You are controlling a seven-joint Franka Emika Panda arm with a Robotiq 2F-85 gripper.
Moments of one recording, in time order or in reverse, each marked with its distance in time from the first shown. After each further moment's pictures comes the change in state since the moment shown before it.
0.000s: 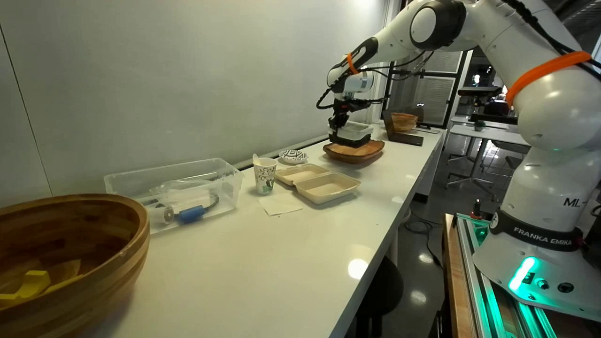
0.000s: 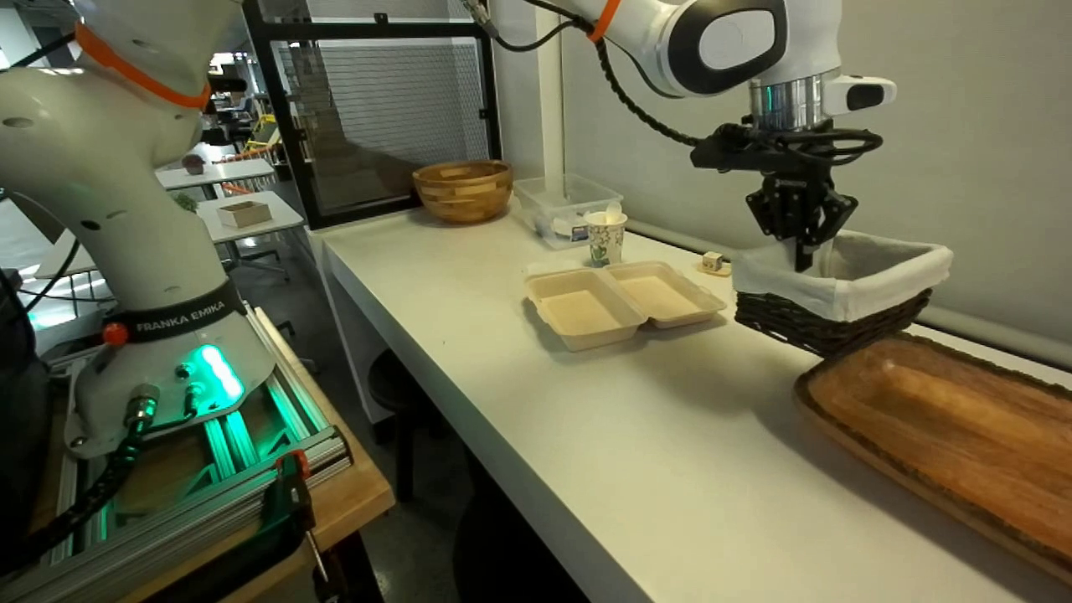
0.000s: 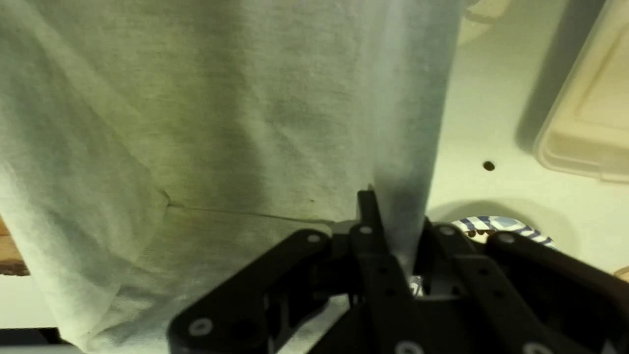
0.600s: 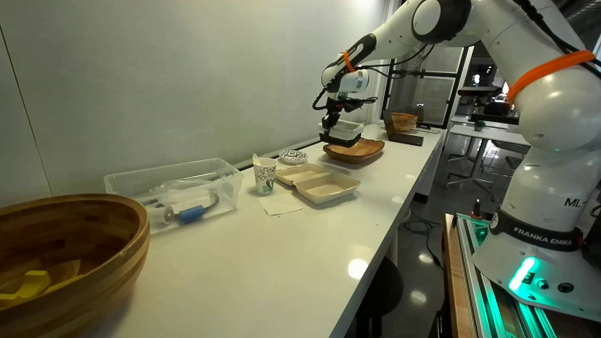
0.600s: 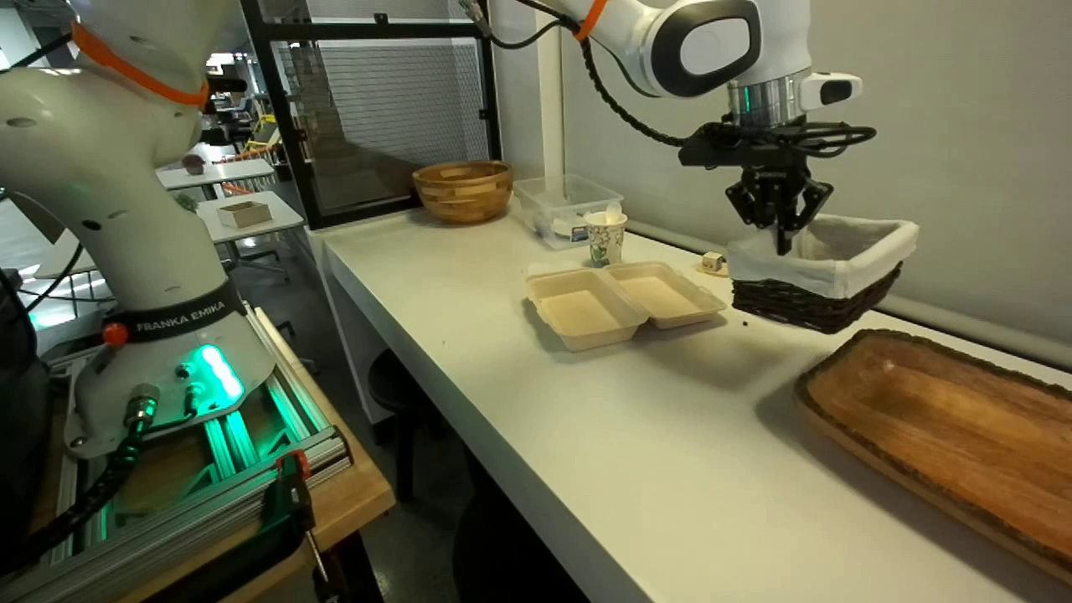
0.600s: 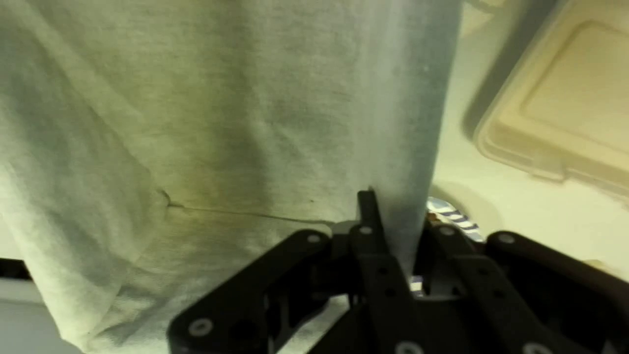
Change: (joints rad) arm 0.022 -0.043 0.053 -0.070 -0.007 0.070 -0.115
